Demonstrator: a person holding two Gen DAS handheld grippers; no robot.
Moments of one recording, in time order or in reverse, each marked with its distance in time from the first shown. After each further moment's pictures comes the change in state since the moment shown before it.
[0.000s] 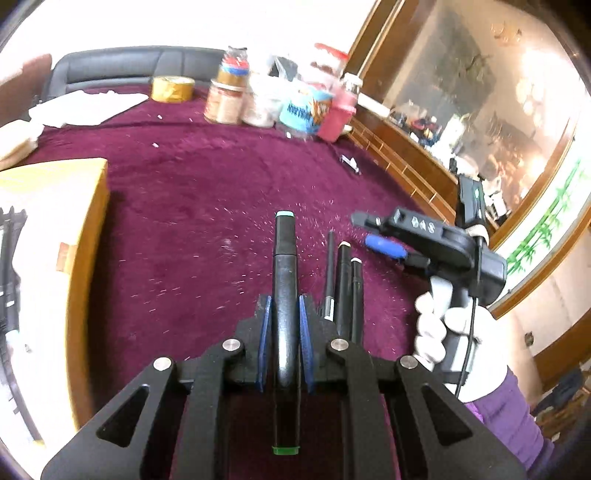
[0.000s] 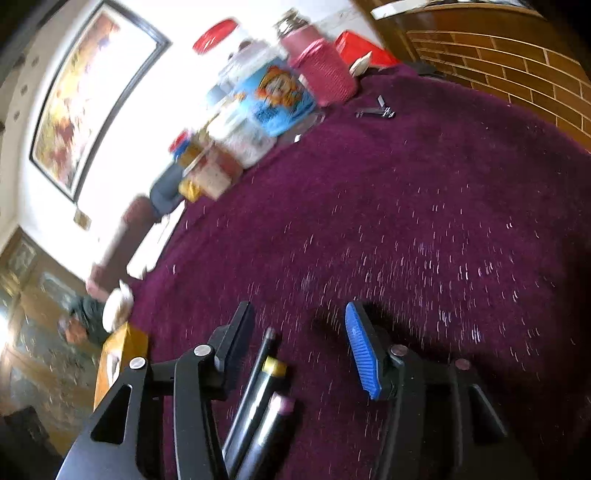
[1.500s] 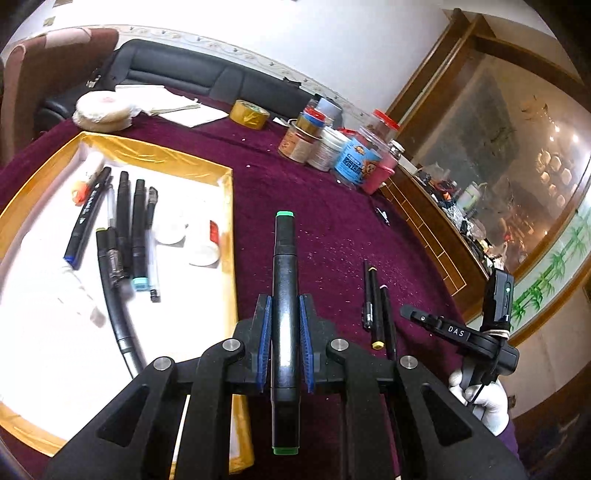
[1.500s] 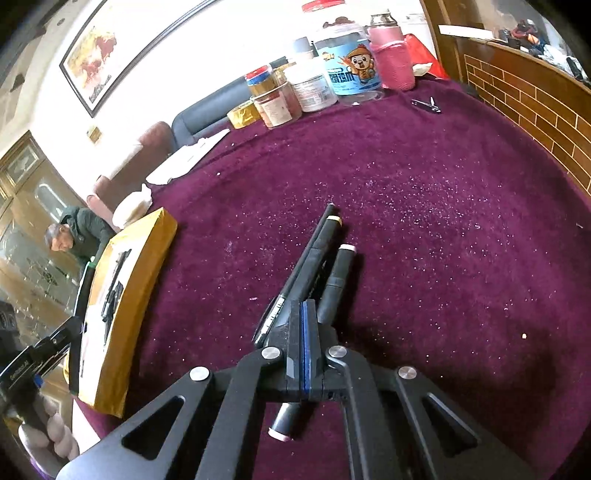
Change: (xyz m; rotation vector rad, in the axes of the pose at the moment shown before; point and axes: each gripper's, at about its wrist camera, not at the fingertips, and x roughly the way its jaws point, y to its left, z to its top) left arm -0.088 0.081 -0.028 -0.208 -0.125 0.029; right arm -0.048 0.064 -0.080 -0.249 0.081 -0.078
